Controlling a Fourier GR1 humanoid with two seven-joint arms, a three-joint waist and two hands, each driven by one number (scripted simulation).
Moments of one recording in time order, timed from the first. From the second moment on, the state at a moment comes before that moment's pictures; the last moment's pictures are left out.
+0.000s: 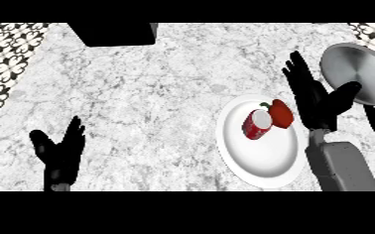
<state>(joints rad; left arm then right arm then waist) 0.06 0.28 -0.12 -1.33 0.37 0.37 0.12 -0.27 -0.22 0.03 -1.40 -0.21 -0.13 0.09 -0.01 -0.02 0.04</state>
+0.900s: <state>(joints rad) -0.11 0.25 -0.32 -1.55 0.23 0.22 -0.11 -0.50 -0.56 0.06 -1.27 -0.35 0.84 -0.31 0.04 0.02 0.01</state>
